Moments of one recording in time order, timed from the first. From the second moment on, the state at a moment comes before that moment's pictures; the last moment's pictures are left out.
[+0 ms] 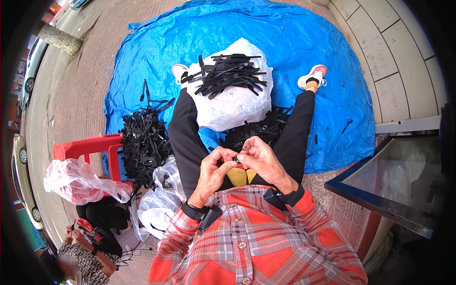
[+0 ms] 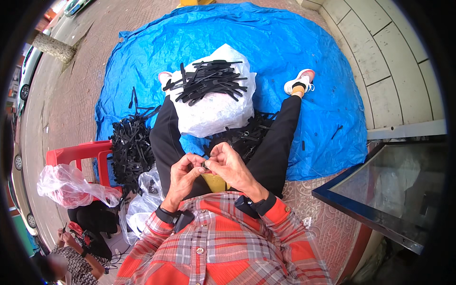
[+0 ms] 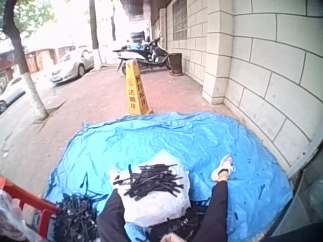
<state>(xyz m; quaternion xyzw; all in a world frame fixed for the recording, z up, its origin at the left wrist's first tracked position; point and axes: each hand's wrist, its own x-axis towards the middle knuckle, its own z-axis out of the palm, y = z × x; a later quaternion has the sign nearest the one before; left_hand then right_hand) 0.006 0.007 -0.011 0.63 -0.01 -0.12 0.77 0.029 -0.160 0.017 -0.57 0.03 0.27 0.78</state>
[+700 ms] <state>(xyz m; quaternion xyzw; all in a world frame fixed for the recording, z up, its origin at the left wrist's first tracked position) 0.017 0.000 0.006 0.81 -0.04 -0.21 0.55 0.030 -0.161 -0.016 -0.74 0.02 0.23 0.63</state>
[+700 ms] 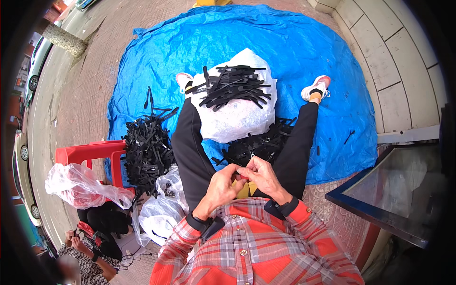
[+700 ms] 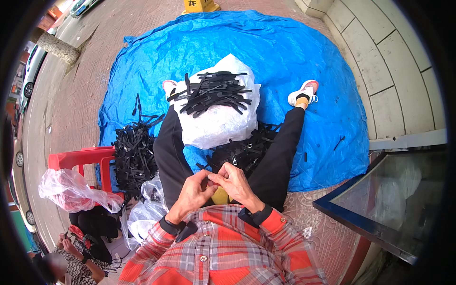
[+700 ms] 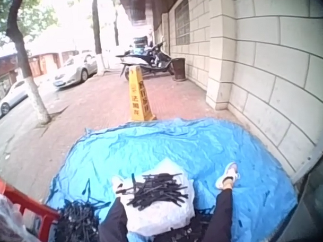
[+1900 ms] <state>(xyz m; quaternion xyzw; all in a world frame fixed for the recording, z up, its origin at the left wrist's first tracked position) 0.064 -0.007 -0.026 0.74 0.15 -0.22 0.62 0.054 -0.169 -0.016 -0.83 -0.02 0.15 0.54</state>
